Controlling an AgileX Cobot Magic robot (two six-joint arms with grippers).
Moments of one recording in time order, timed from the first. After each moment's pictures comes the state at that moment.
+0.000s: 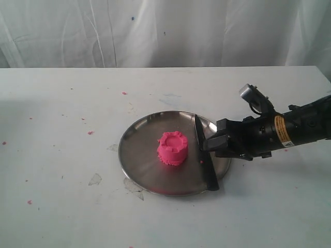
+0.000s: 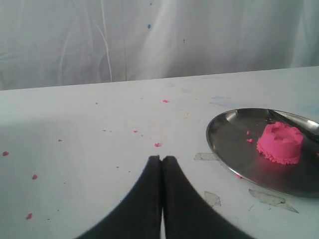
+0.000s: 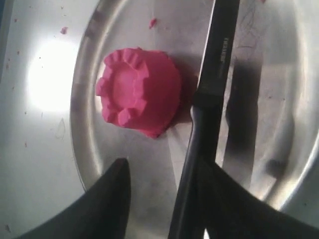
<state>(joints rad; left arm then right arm) -0.18 0.00 0.02 -0.19 0.14 0.13 0.06 1.88 -0.89 -1.74 -0.82 1.96</state>
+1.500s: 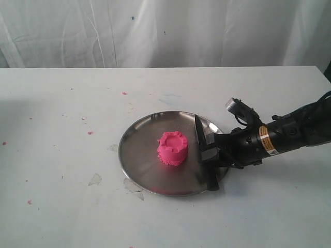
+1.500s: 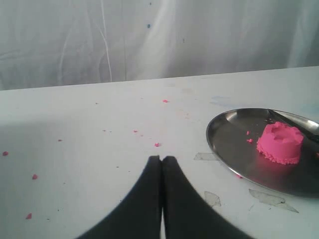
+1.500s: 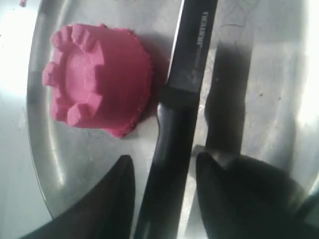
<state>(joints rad) -0.18 0.00 0.02 -0.19 0.14 0.13 0.11 2.00 -0.93 -1.73 -0.76 1.90</state>
